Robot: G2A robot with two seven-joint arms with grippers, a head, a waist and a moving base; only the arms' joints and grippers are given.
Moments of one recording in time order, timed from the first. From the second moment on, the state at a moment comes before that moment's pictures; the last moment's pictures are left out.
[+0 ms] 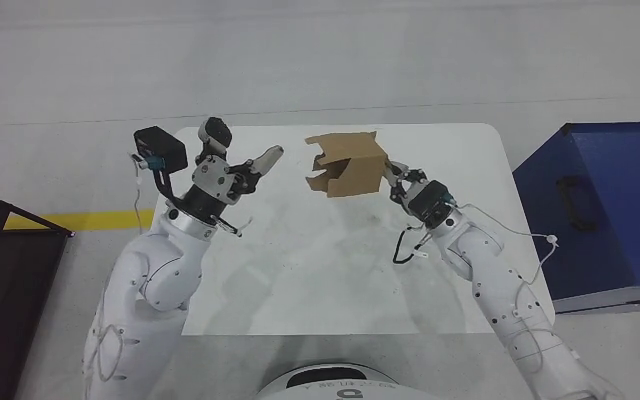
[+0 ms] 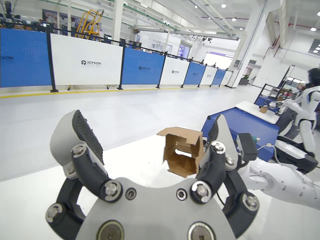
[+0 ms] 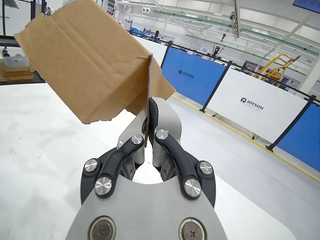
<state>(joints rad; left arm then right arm) 1.55 -1.19 -1.42 -2.13 0.92 -0.21 -0.14 -1.39 -1.10 1.23 -1.49 -1.52 -0.34 -0.58</state>
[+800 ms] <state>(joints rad) 1.44 -1.20 -1.27 -2.06 1.31 -0.15 -0.32 -1.41 -1.11 1.21 -1.55 -1.55 -0.37 -0.60</state>
